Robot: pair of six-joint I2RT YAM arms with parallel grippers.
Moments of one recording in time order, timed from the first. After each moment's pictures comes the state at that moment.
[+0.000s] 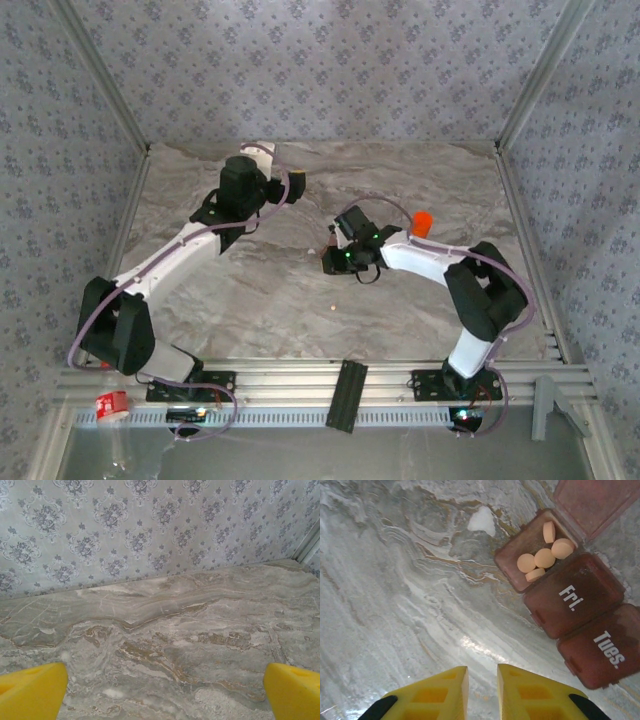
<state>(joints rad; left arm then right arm) -0.50 1.46 1.12 0.01 -0.07 -0.19 0.68 1.72 1.04 -0.37 -0.27 0.51</state>
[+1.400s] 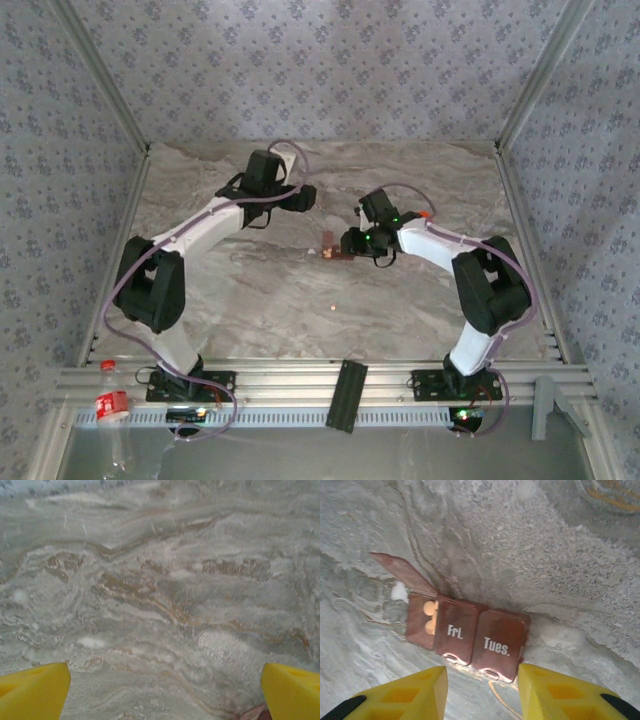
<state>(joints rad) -0.49 1.75 1.34 -0.29 0.05 -0.18 0.50 1.73 1.07 -0.41 -0.24 0.48</state>
